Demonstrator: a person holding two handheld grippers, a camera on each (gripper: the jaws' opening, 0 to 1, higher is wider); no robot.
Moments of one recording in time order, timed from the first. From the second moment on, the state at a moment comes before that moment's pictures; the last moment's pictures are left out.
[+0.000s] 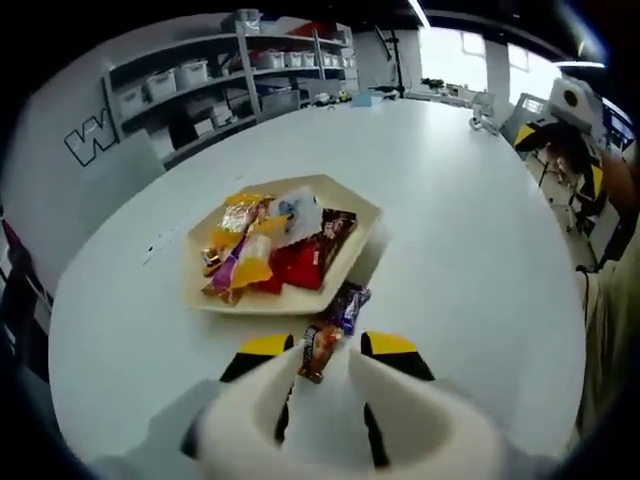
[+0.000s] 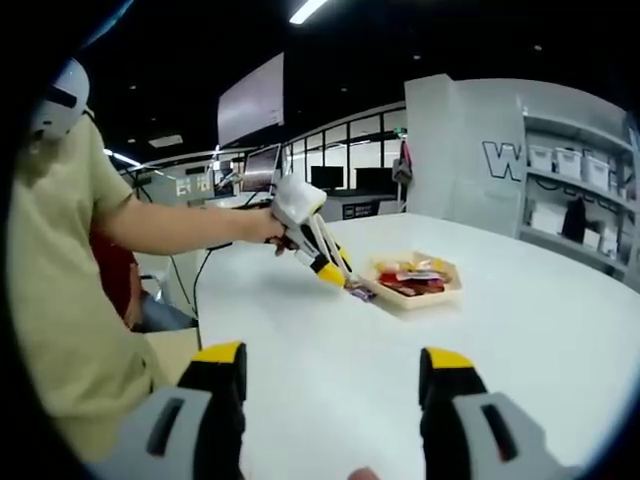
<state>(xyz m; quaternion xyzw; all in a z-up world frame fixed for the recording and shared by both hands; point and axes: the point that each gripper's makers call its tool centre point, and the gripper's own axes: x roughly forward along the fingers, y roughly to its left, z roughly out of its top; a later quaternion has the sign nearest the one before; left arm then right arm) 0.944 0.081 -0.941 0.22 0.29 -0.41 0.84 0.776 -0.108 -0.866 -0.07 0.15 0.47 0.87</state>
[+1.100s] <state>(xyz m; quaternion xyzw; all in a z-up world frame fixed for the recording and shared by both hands) 0.941 0.080 -0.946 0.21 0.30 -0.42 0.83 0.774 -0.106 -0.868 -0.07 0.16 0.47 0.87</state>
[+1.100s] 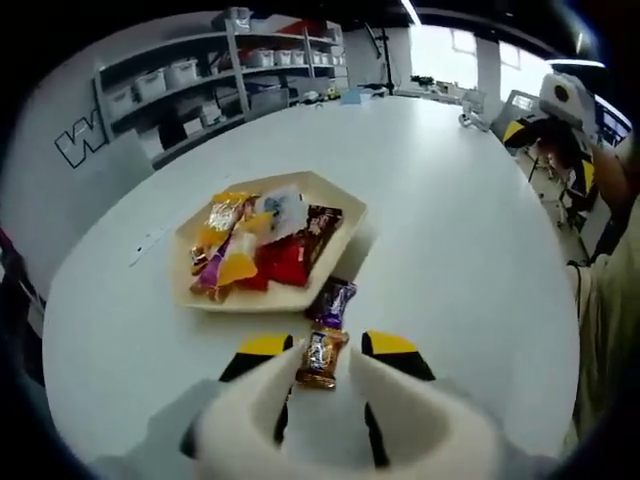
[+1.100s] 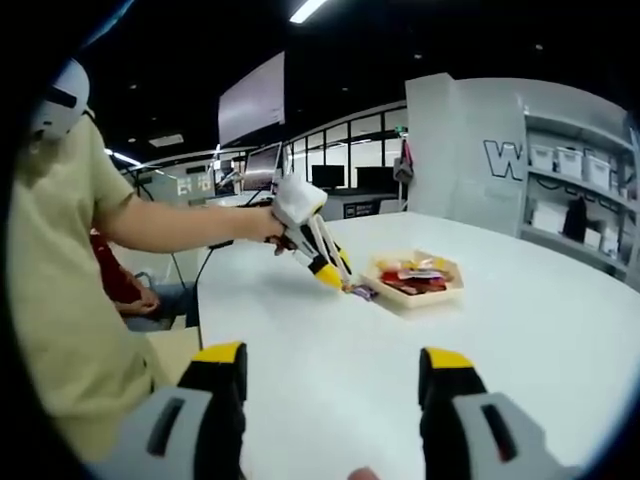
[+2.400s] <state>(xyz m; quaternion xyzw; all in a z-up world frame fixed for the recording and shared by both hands) 0.922 0.052 -0.892 0.19 0.27 -0.46 0.82 0.772 -0.106 -0.869 -0.07 0.16 0.47 0.87</state>
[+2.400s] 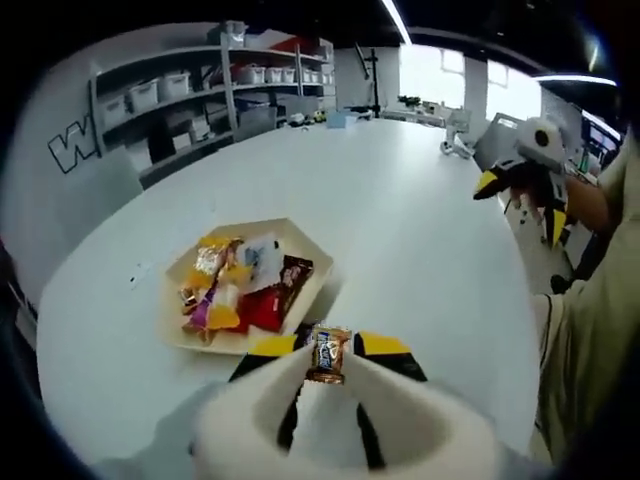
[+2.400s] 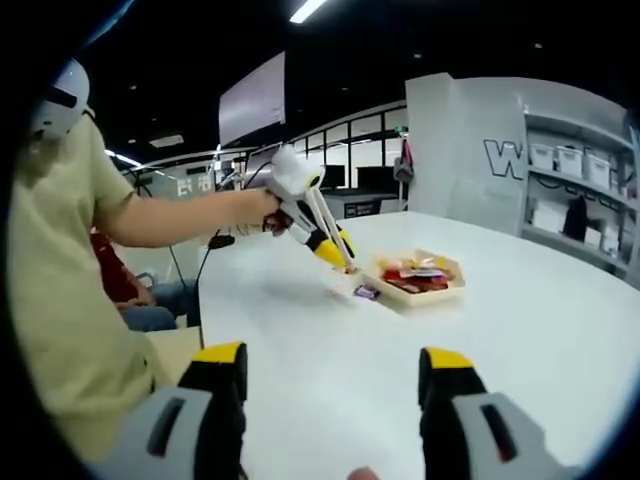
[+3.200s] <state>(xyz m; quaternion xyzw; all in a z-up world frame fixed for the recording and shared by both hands) 0.978 0.050 -0.874 0.17 0.25 -0.43 0.85 0.775 -0.111 -0.863 -0.07 0.15 0.47 0.87</state>
